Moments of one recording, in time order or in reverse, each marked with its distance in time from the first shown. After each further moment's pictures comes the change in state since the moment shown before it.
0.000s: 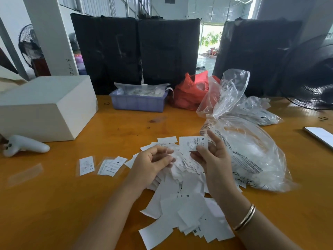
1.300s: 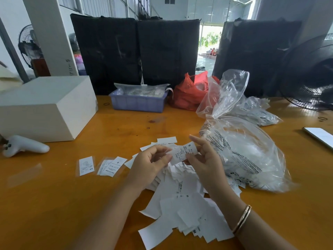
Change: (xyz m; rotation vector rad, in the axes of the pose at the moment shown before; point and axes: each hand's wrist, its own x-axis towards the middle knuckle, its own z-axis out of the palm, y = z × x) left_hand -0.005 0.007 0.002 0.074 0.035 0.024; right_hand -0.005 0.007 0.001 -0.490 -0.224 -0.150
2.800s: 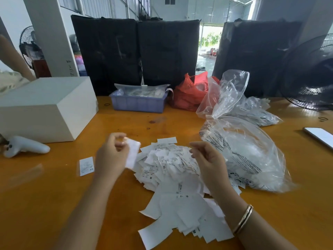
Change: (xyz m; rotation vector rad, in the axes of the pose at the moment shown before) left_hand 0.021 -0.017 -0.065 0.444 0.485 -0.012; right_hand 0.002 0.000 -0.005 -0.149 0.129 -0.024
